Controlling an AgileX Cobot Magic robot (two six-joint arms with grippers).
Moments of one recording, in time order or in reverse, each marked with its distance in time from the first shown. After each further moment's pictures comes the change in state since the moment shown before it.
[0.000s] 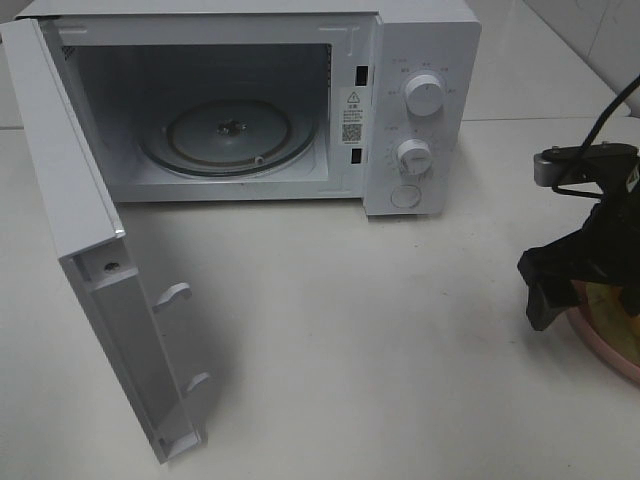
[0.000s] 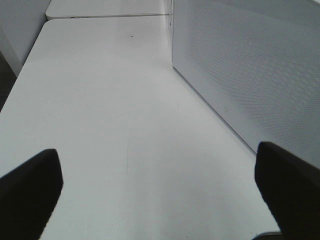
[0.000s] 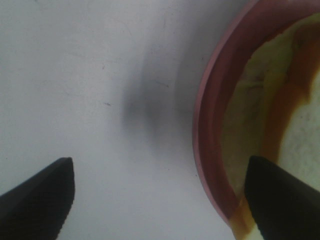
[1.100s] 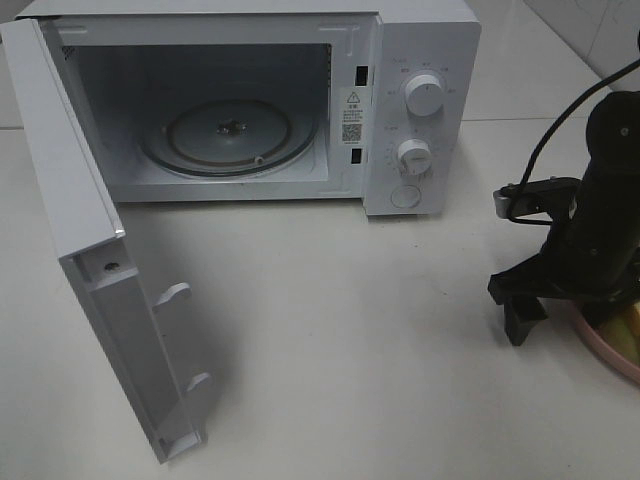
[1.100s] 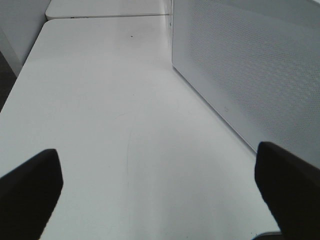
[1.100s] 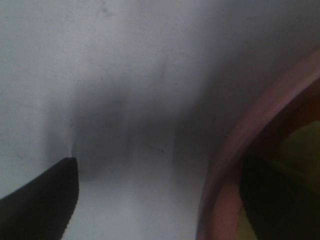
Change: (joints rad) left arm 0.000 0.000 0.000 0.000 0.000 0.000; right arm 0.000 0.261 -0.093 -0.046 -0.076 -0.018
